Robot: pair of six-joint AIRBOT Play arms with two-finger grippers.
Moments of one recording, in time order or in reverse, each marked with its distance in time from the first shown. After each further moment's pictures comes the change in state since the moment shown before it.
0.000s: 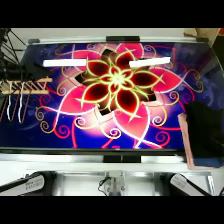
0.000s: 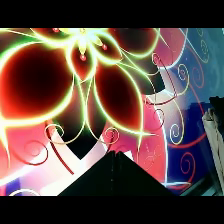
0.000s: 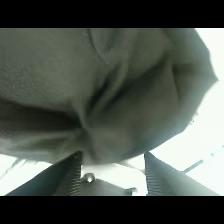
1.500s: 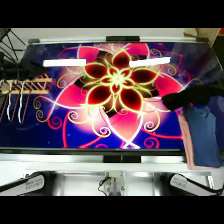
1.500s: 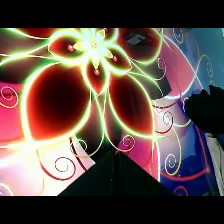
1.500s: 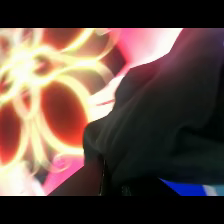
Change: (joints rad) left arm 0.018 0.000 0.000 0.000 0.039 -0.024; right arm 0.104 -0.106 0.486 0.764 -0.257 -0.151
